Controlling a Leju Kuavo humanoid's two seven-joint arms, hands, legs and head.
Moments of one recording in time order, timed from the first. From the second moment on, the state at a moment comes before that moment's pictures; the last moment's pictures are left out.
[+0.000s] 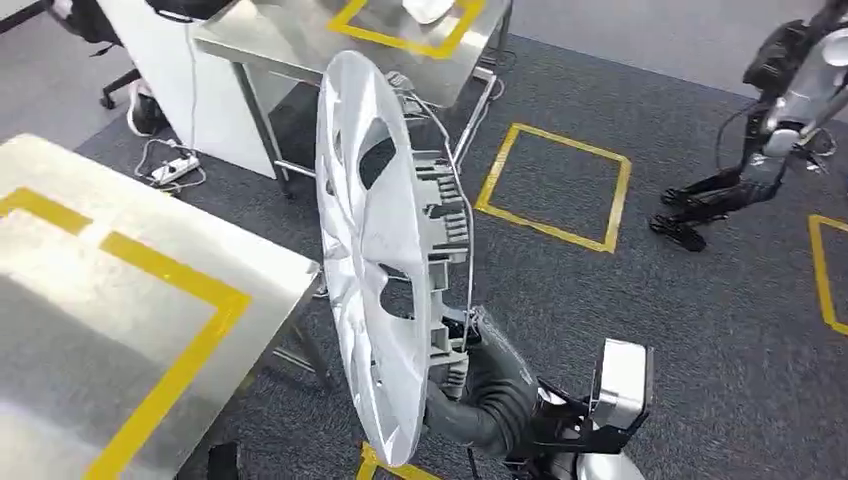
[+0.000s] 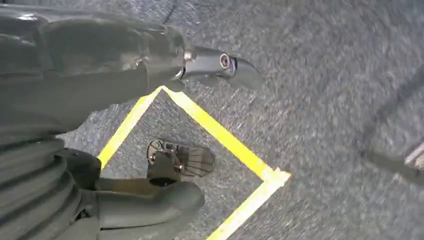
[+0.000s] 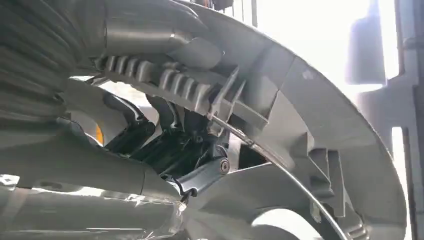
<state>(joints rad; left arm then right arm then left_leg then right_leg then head) -0.15 0.02 -0.81 -0.25 0.83 0.54 -0.44 -0.13 -0.27 0.70 -2.01 -0.37 -0.08 -0.34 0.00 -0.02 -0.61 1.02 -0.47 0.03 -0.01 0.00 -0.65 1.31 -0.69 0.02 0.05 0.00</state>
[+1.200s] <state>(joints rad) -0.14 0.03 -0.81 -0.24 0.91 0.53 -0.43 -0.19 -0.27 0.66 -2.00 -0.42 -0.05 -0.30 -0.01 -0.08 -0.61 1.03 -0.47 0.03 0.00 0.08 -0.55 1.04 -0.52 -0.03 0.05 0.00</state>
